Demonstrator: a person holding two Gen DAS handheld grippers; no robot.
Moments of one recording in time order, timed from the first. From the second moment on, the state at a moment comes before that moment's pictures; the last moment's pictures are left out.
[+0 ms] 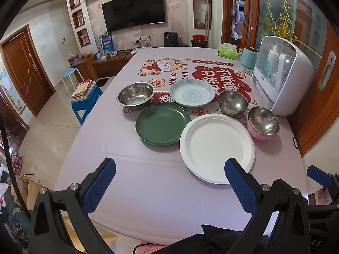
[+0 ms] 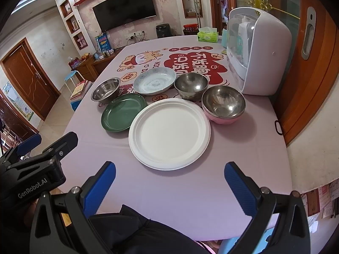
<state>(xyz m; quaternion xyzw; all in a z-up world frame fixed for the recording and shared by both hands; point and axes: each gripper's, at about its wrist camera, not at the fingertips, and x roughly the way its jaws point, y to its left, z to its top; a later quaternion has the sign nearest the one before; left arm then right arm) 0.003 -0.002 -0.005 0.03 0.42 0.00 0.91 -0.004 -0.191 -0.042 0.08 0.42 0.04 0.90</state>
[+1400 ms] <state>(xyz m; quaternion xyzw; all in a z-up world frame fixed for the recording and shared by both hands) 0.140 -0.015 -0.136 -0.06 0.63 0.03 0.77 0.126 -0.266 -0.137 0.20 0.58 0.03 0.79</state>
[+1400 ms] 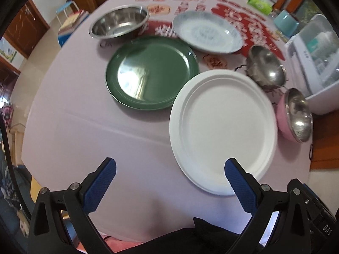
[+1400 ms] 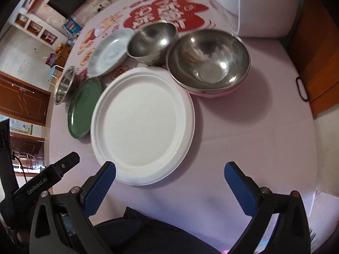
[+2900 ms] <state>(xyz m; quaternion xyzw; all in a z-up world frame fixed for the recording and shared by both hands) 0.231 -0.028 -0.234 -0.08 0.67 0.02 0.73 0.197 -0.290 -0.211 0.26 0.66 0.01 0.70</state>
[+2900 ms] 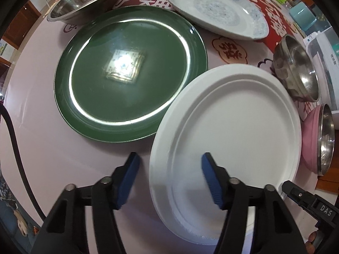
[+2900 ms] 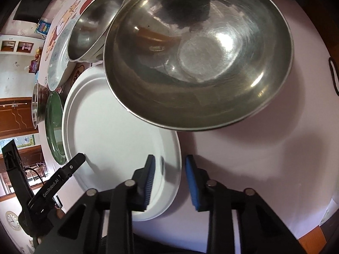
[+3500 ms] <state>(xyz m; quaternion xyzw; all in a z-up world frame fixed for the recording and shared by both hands) 0.224 -0.026 -0.232 -0.08 0.66 0.02 0.74 0.195 -0.292 -0.212 0.27 0.66 0.02 0.70</state>
